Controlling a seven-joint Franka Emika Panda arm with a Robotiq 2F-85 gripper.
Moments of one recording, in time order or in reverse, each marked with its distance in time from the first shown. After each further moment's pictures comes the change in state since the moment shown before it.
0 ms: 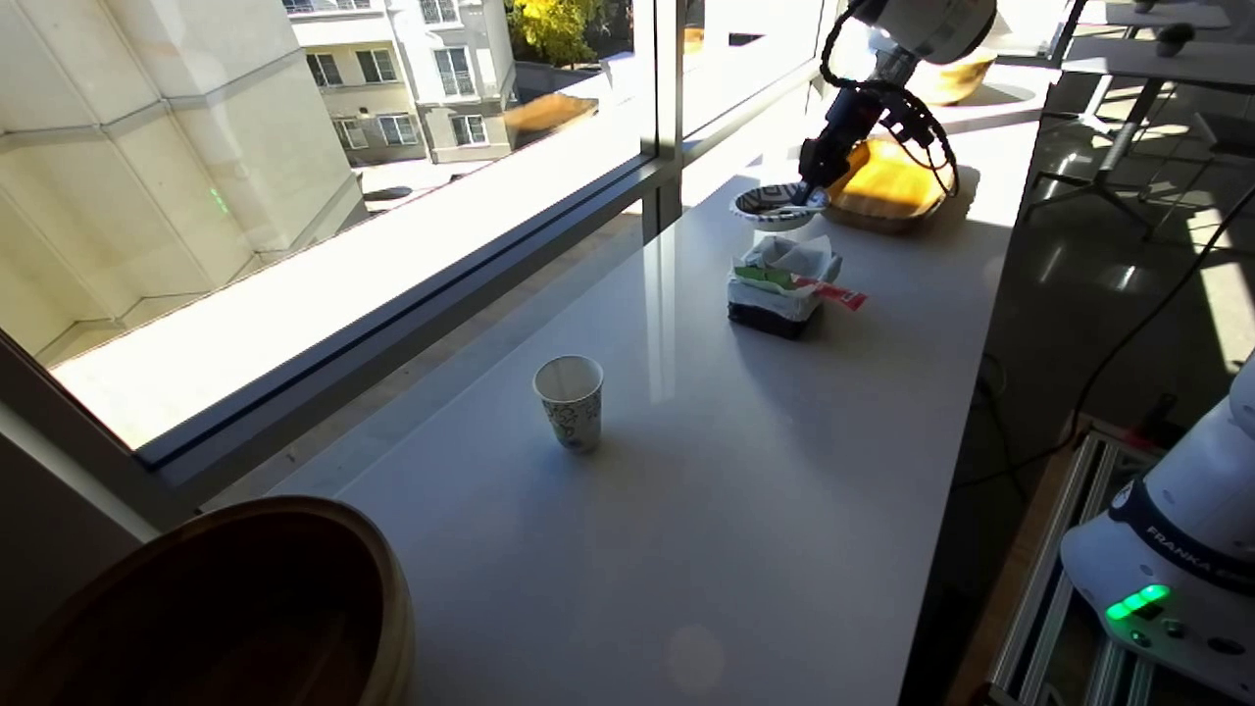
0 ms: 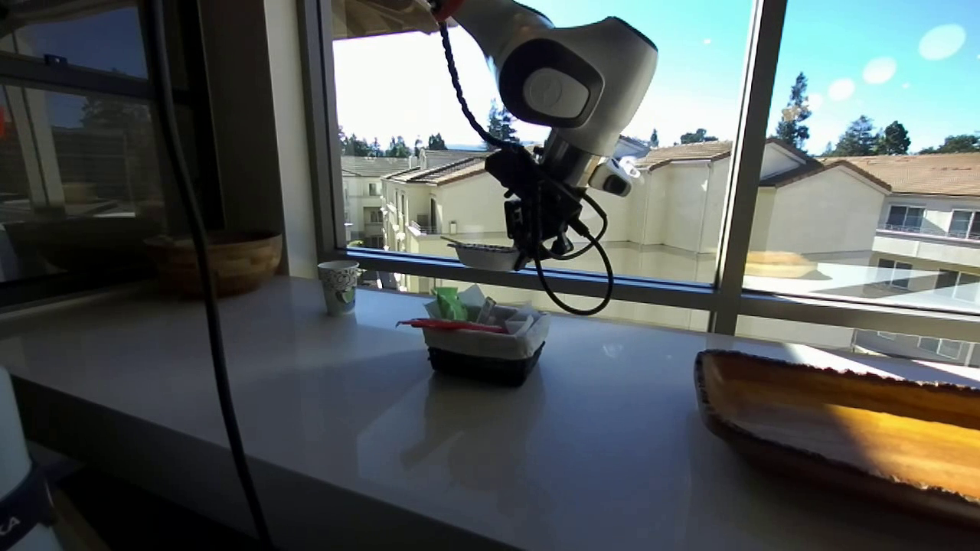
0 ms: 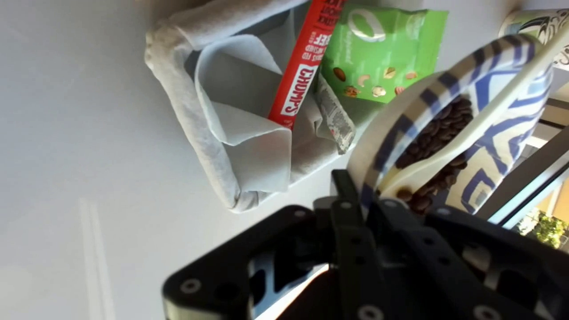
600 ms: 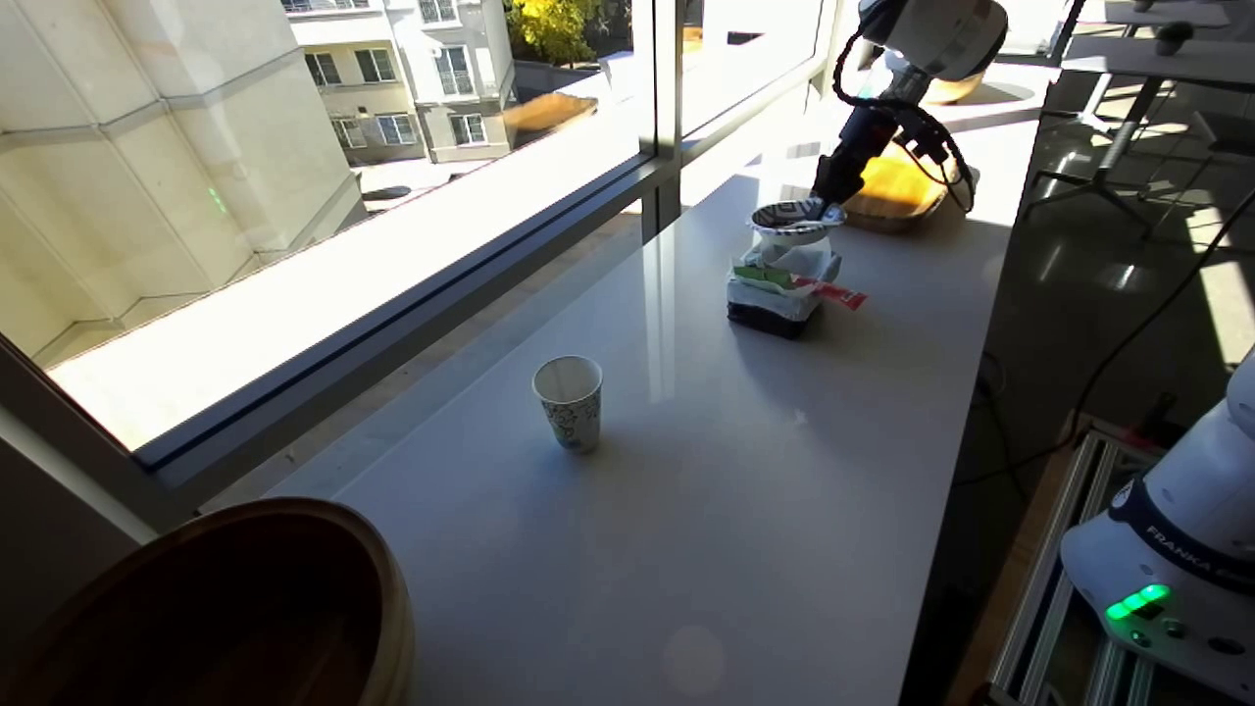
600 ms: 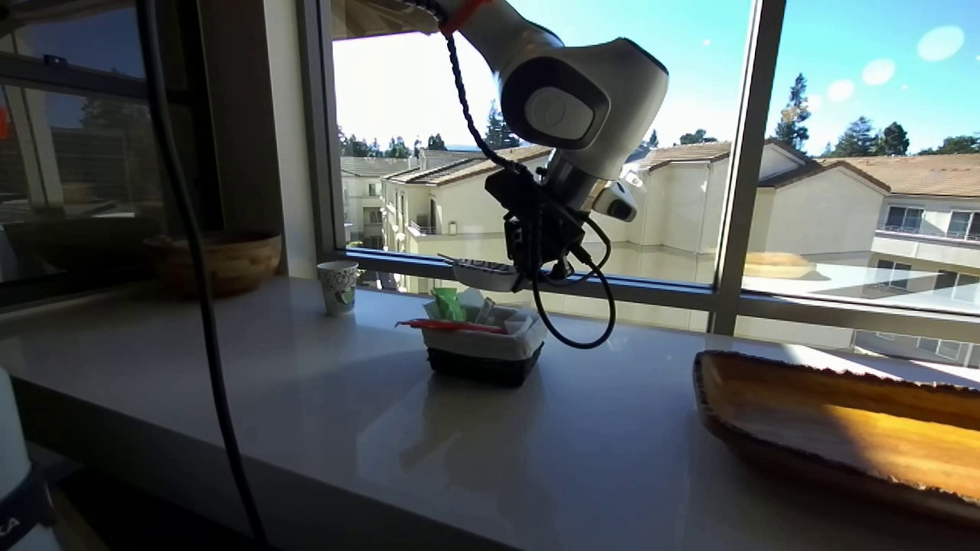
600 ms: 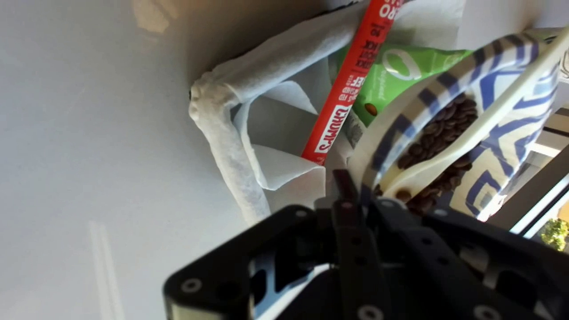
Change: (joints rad) arm -0.020 0.009 -0.021 -0.051 0.001 0.000 -0.039
